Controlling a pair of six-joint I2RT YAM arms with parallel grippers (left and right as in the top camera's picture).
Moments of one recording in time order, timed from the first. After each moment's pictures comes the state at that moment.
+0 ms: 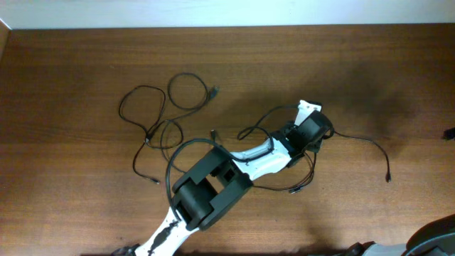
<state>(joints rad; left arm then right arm) -0.93 2.30 1.56 -0.05 -0.22 -0.55 -0.86 1.62 1.42 -1.12 -0.18 0.42</state>
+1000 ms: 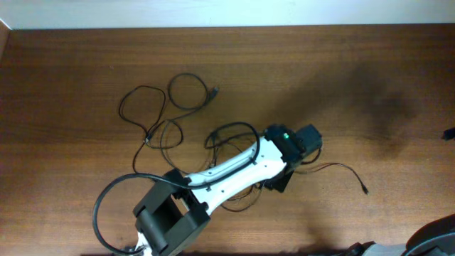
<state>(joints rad) -0.98 1.99 1.59 -1.21 -0.08 -0.46 -0.86 1.62 1.42 -1.12 -0.17 0.43</state>
